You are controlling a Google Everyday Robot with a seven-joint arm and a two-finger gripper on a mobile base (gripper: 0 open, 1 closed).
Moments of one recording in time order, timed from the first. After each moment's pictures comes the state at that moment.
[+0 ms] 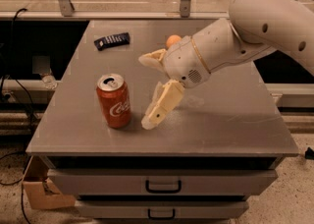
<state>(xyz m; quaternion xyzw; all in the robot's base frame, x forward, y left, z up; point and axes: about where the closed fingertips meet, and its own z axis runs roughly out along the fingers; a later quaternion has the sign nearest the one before) 0.478 0.030 0.906 -0.66 0.60 0.31 0.34</state>
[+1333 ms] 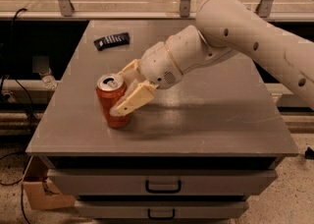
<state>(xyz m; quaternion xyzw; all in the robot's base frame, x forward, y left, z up) 0.489 0.083 0.886 -0.68 0.55 0.36 0.33</state>
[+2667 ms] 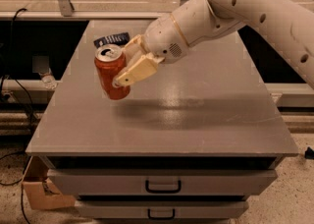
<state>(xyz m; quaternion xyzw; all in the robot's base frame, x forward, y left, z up) 0.514 0.072 0.932 -0.68 0.55 0.35 0.33</state>
